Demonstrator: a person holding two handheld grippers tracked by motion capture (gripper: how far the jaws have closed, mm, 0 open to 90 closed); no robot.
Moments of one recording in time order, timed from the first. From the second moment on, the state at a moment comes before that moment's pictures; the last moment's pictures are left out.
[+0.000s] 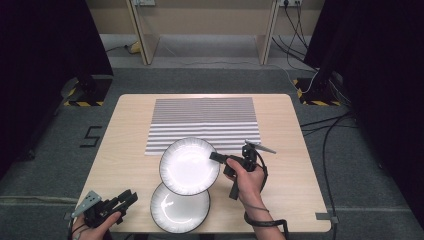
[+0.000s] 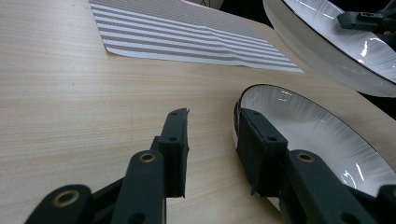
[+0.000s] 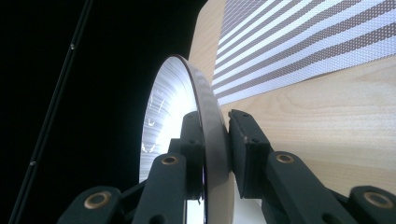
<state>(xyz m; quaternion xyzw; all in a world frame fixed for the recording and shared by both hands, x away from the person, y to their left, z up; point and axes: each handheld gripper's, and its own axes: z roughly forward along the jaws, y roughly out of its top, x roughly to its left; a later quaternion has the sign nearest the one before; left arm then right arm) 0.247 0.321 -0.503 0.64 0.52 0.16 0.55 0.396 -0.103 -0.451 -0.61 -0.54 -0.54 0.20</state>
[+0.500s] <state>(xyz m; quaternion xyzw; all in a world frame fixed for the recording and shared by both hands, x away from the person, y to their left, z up) 0.247 0.321 -0.503 0.64 0.52 0.16 0.55 0.407 -0.103 -0.447 -0.61 -0.54 -0.55 0.20</state>
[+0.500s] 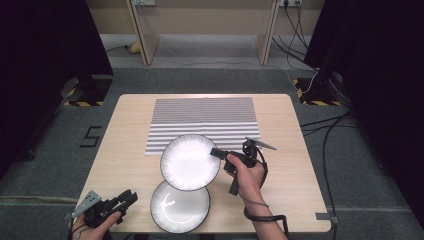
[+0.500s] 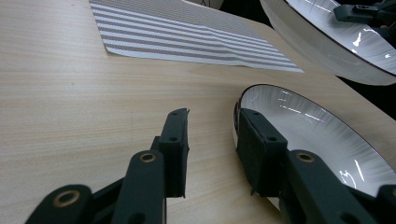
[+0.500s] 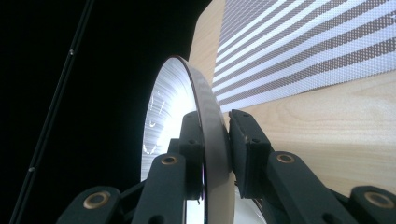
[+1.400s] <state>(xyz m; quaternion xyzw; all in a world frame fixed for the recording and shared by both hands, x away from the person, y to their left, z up) 0.247 0.321 -0.504 0.64 0.52 0.16 0.55 0.418 -0.099 -0.445 -0.62 -0.53 -0.54 0.19</state>
